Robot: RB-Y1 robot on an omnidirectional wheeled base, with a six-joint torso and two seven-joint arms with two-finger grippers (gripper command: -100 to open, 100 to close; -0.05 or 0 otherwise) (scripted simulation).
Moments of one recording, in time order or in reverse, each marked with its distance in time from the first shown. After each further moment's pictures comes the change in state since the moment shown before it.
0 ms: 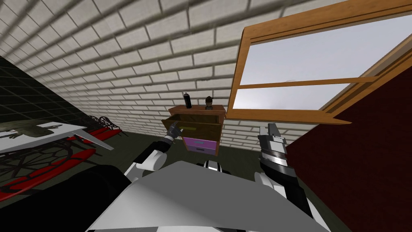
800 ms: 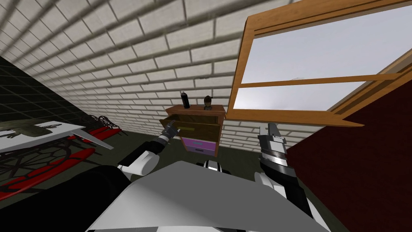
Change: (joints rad) left arm 0.067 0.063 0.098 -0.084 0.089 0.063 0.044; right arm 0.000 0.000 0.000 0.000 0.000 0.000 0.000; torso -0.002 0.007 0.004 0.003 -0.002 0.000
